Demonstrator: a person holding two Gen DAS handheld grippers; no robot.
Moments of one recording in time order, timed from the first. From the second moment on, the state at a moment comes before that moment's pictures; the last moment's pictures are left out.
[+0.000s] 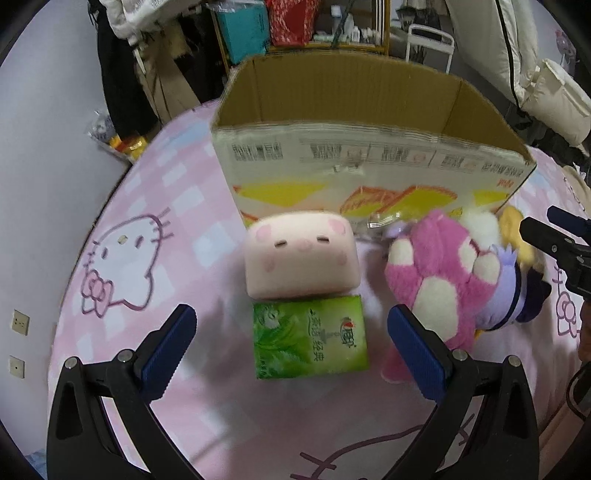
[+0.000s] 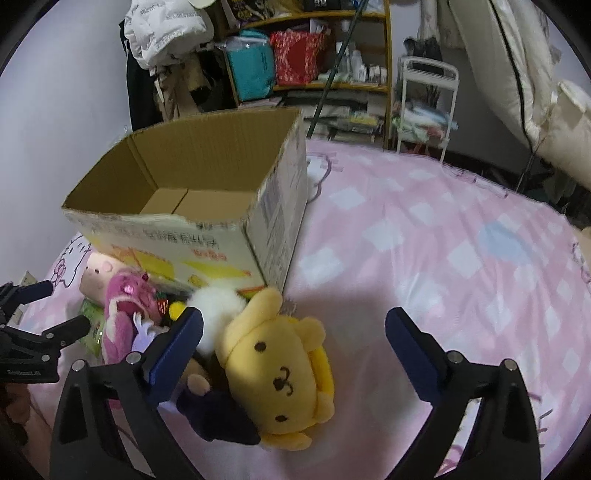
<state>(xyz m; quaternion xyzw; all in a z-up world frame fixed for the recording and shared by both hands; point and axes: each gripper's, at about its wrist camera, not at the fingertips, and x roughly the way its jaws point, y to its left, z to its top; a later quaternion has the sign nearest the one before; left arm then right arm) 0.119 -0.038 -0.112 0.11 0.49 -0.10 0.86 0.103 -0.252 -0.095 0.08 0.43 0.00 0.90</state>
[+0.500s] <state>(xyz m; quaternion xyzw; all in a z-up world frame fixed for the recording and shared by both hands) 0.133 -0.040 -0.149 0.11 0.53 -0.09 0.84 0.109 -0.254 -0.116 0.10 0.47 0.01 0.88</state>
